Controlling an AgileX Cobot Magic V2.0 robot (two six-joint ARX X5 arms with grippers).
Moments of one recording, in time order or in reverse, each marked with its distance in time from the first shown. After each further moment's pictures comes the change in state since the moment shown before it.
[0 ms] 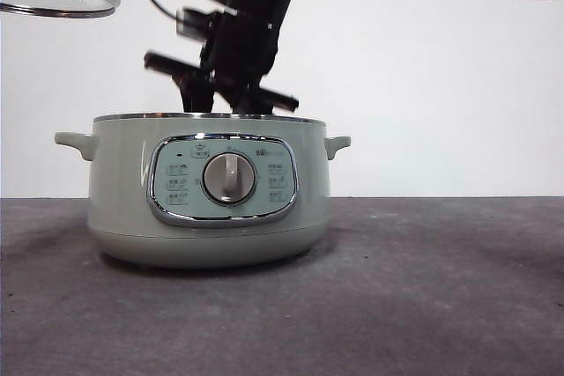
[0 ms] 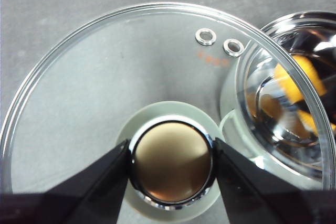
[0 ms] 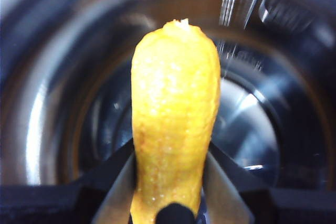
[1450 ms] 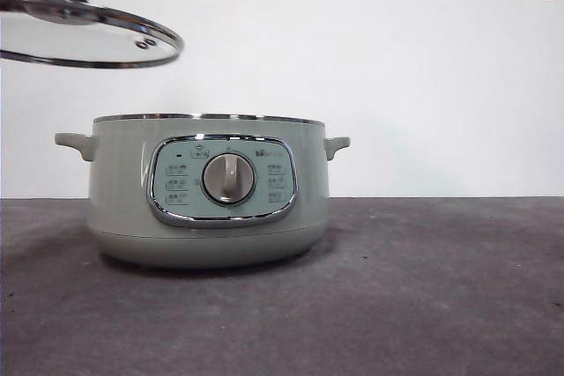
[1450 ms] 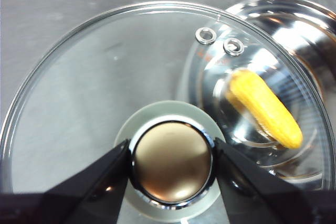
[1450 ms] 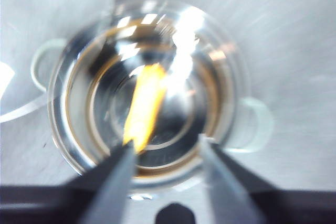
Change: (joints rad) left arm -0.115 0.166 0.000 0.054 0.077 0.000; right arm 0.030 -0.324 0.257 -0.434 0.218 -0.014
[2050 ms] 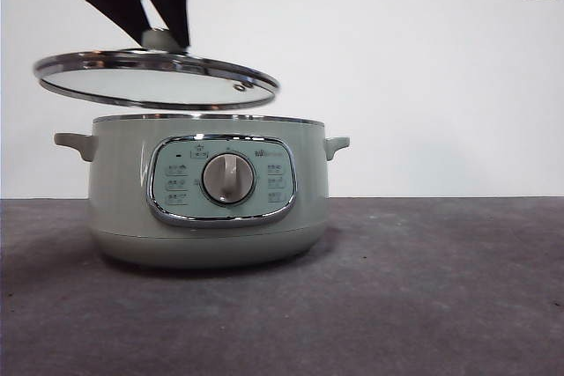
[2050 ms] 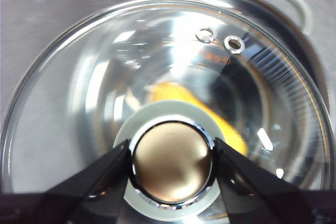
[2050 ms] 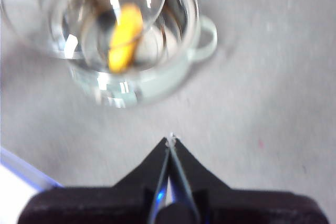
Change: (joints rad) left arm -0.236 0.148 -0.002 0.082 0.001 0.000; right arm 0.006 -0.656 -0.634 0.000 0.021 0.000
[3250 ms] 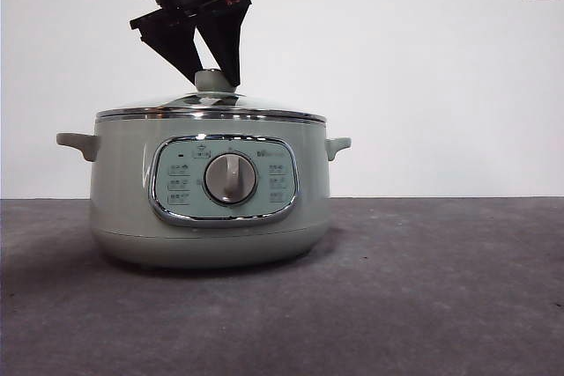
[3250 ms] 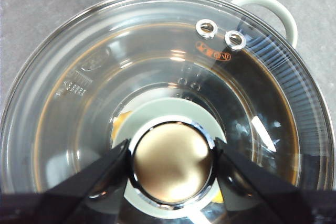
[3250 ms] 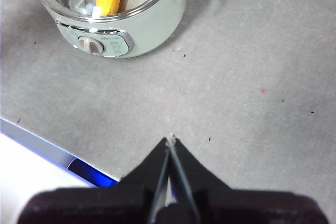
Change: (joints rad) left arm -0.096 0.138 0.032 0.084 -0.035 -0.052; right arm 0.000 -0.273 -0.287 0.000 -0.011 0.101
